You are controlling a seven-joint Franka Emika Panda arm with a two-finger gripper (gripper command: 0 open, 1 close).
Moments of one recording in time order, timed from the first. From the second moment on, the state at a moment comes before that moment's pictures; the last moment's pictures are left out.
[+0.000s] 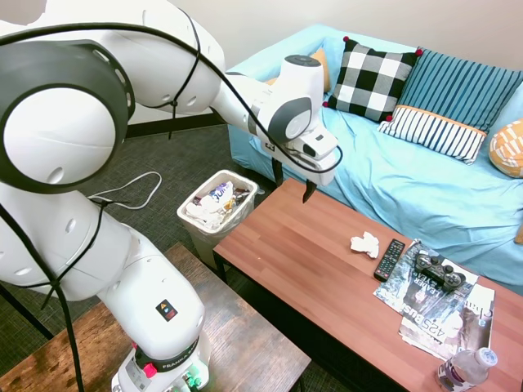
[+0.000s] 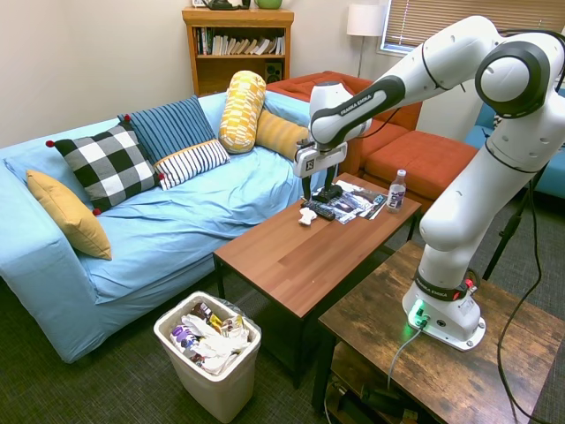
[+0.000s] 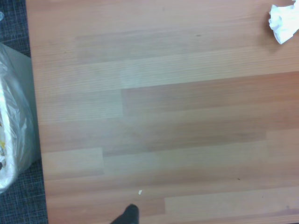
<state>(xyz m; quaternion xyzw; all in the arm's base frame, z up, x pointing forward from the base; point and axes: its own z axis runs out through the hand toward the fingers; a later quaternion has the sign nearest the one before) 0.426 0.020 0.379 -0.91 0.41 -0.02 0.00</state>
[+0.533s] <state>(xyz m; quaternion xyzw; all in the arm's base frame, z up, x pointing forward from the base) 0.462 -0.001 0.337 -0.87 0.50 -0.04 0.00</state>
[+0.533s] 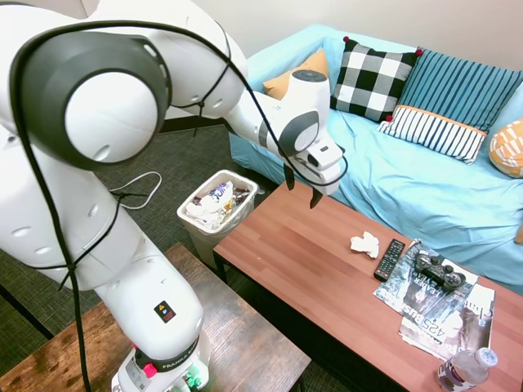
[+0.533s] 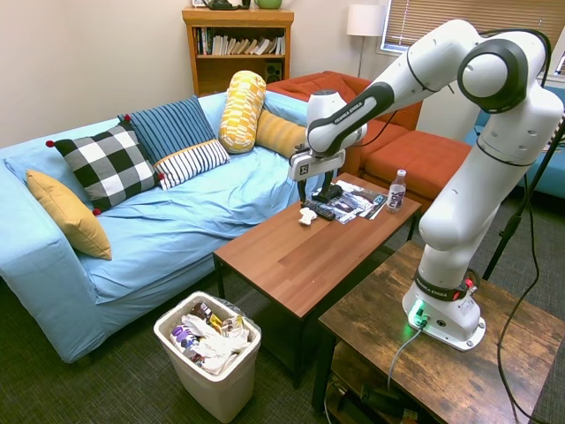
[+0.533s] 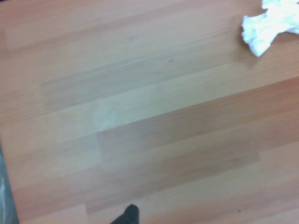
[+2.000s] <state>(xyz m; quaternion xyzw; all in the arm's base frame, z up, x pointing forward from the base) 0.639 -0.133 0.138 -0.71 0.70 0.00 -0.08</state>
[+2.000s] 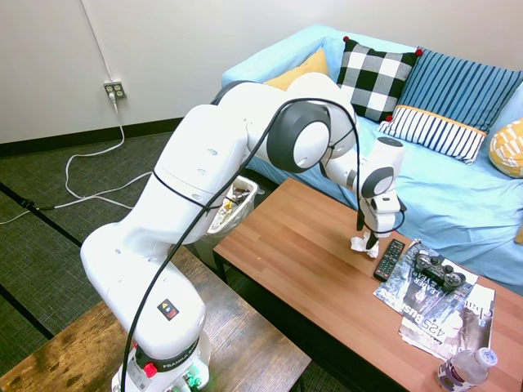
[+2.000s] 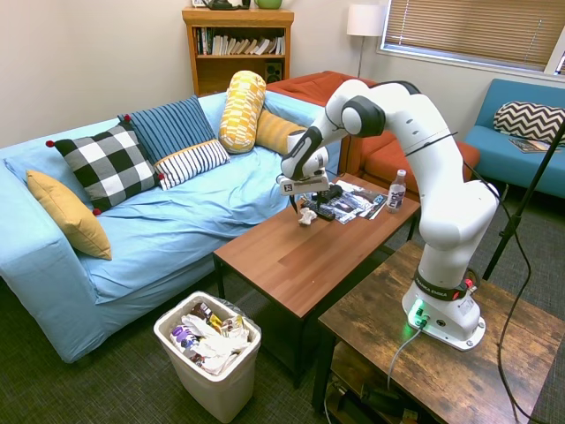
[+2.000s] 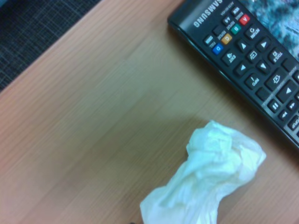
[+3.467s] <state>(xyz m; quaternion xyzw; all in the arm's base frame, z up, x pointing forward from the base) 0.646 -0.160 0.095 -0.70 0.71 0.02 -0.07</state>
